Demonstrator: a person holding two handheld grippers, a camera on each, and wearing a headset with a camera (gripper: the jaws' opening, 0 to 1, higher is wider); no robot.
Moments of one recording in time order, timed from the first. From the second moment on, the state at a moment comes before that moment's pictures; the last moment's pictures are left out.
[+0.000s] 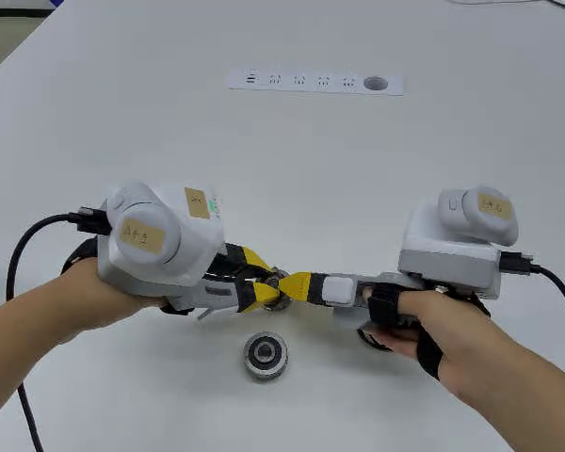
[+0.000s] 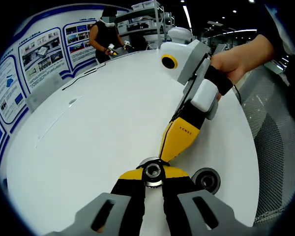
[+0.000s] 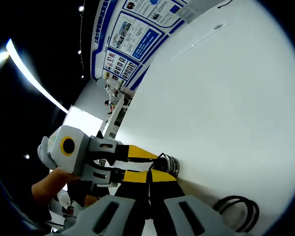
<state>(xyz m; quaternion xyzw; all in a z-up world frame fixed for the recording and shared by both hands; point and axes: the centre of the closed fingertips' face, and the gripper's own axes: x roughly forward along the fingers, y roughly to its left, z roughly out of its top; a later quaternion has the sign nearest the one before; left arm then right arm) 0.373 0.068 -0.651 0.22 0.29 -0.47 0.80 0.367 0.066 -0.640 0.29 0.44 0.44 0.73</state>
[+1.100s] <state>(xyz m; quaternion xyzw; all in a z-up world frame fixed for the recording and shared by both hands) 0.367 0.084 -0.649 0.23 0.29 -0.46 0.81 0.367 0.071 -0.642 0.30 0.45 0.42 0.73</state>
